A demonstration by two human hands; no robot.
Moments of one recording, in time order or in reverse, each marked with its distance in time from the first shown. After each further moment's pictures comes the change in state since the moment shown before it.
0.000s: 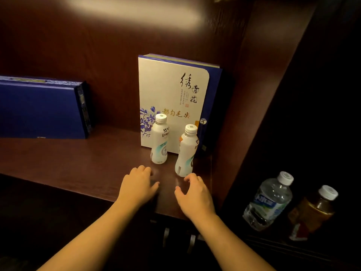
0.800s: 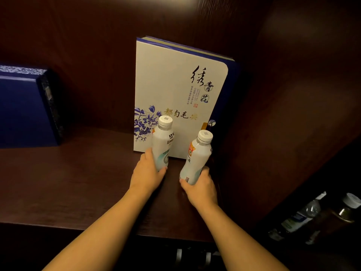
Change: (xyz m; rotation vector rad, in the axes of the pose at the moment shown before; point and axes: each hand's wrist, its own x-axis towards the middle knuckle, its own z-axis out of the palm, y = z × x) left_hand 0.110 -0.013 0.036 -0.572 -0.010 -0.045; right_hand 0.086 -0.008 0.051 -0.033 0.180 0.377
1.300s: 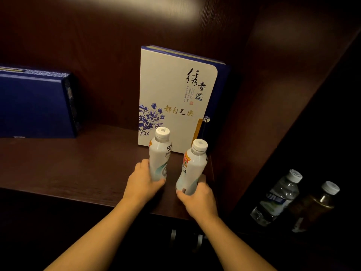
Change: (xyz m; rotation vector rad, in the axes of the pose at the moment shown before) left_hand -0.090 0.008 -0.025 -0.008 0.001 -0.078; right_hand -0.067 0.035 -0.031 0.069 -0.081 -0.114
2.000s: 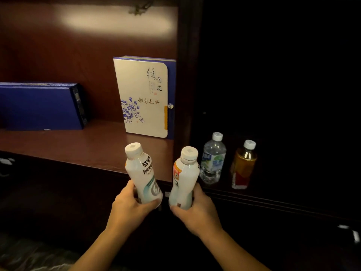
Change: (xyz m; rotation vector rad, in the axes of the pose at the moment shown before) left_hand -0.260 0.107 0.054 -0.217 0.131 -0.057; right_hand -0.127 0.153 -0.162 0.266 -0.265 -0.205
